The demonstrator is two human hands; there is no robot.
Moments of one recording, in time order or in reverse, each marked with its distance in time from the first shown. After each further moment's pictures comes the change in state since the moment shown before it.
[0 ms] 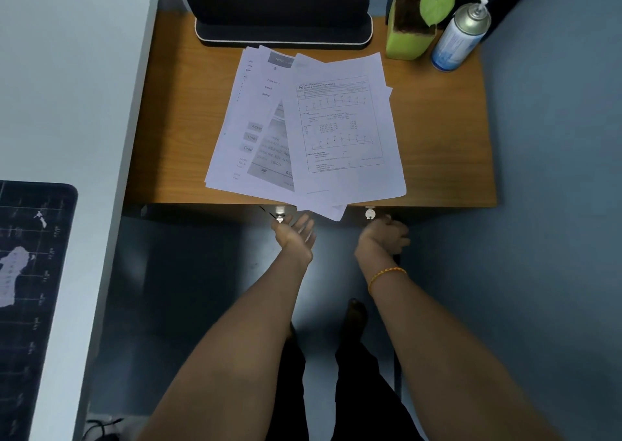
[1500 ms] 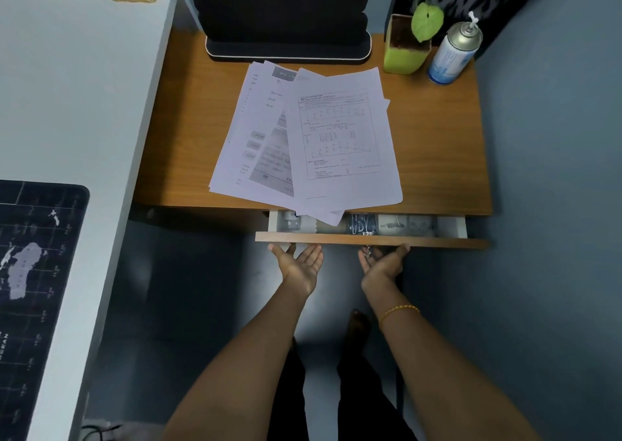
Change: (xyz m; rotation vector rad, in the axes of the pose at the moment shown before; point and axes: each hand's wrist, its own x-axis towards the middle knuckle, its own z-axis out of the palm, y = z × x) left_hand -0.012 -0.033 -0.034 -0.088 -0.124 -0.062; right_hand 0.013 0.038 -0.030 0.691 -0.329 0.351
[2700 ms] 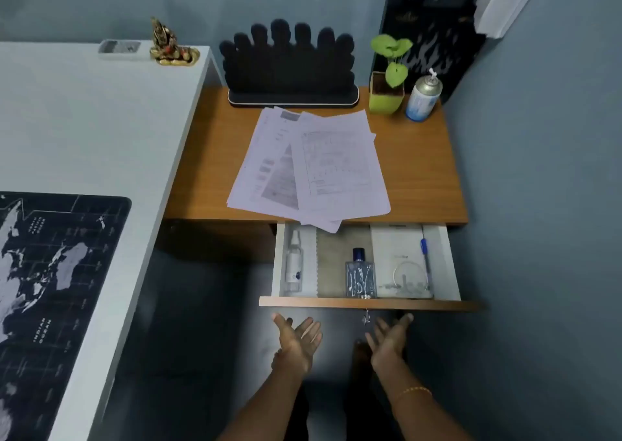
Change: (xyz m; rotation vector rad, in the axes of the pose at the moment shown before) left_hand -0.082 -0.044 -0.102 0.144 0.046 -0.009; right_hand -0.062 0.028 -0.127 -0.182 -0.074 0.032
